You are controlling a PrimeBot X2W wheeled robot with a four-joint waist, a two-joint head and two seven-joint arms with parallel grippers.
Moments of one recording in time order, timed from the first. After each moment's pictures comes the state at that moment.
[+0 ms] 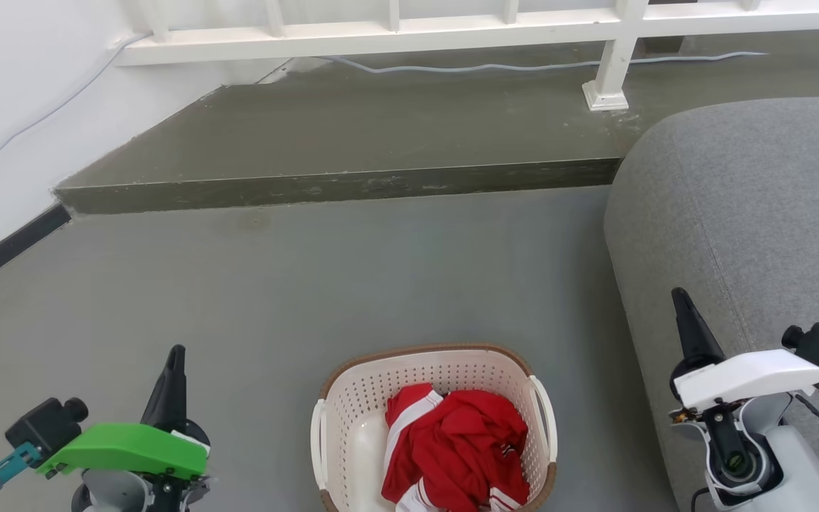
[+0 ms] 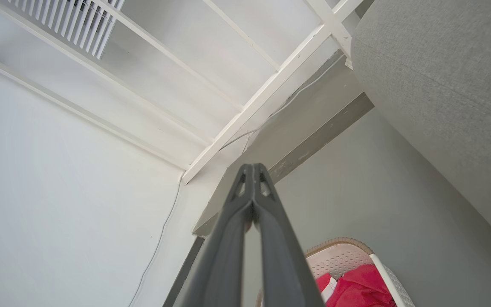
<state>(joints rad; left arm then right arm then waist) -0.04 0.08 -0.11 0.23 -0.98 -0.09 -0.10 -0.08 -0.10 0.12 0.30 0.94 0.06 -0.10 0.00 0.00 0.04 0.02</state>
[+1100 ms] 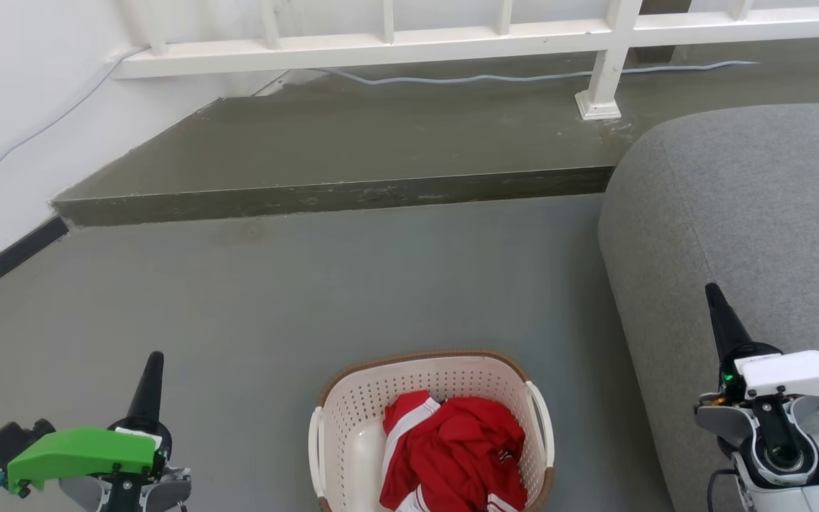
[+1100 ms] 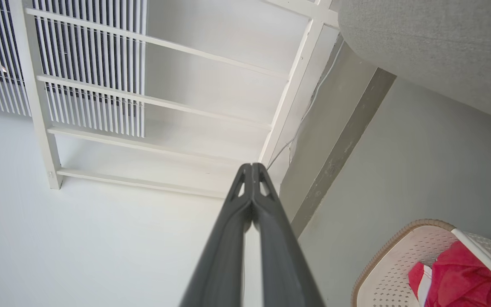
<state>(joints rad) -0.04 0.06 -0.02 0.26 -1.34 -0.11 0.01 -0.08 -0.07 -0.02 0.30 1.33 0.10 0.01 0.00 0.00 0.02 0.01</state>
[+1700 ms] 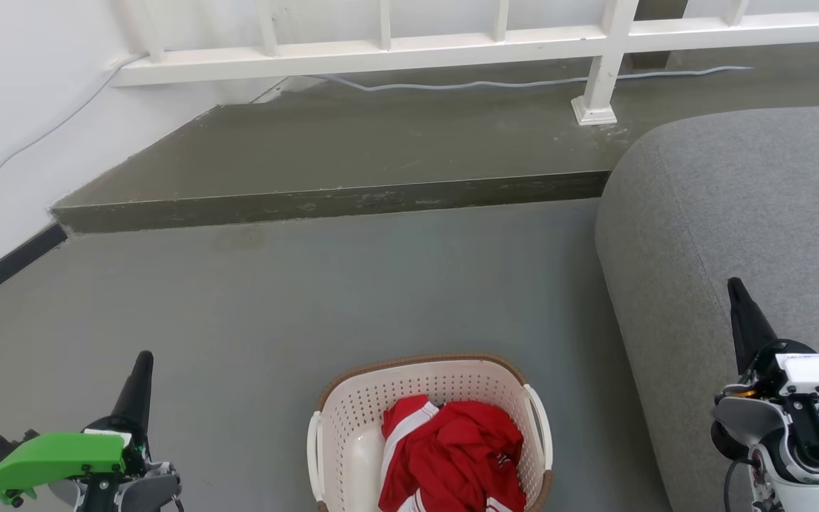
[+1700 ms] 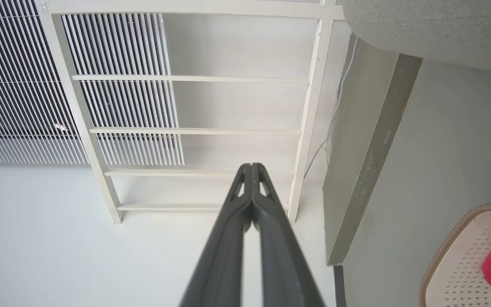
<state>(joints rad) -0.05 0.05 0.04 0.27 -1.56 -0.12 0.08 -0.08 -0.06 -0.09 0.29 1.55 0.11 0.07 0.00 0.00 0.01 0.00</state>
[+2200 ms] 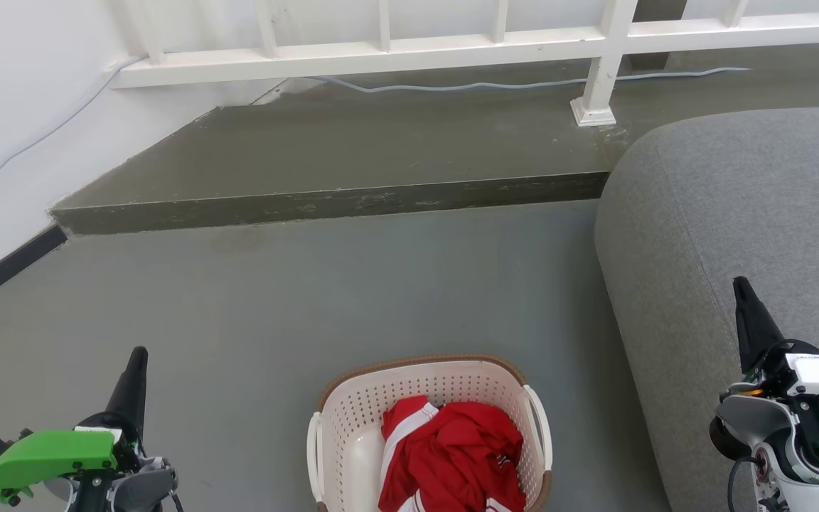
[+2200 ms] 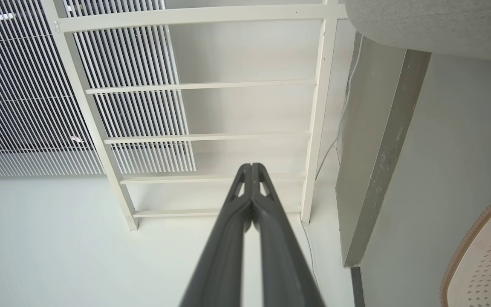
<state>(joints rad) -0.06 0.05 0.06 0.28 -1.61 -0.12 0.09 -0.08 -0.06 -0.11 0.29 1.61 0.12 0.09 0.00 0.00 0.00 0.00</state>
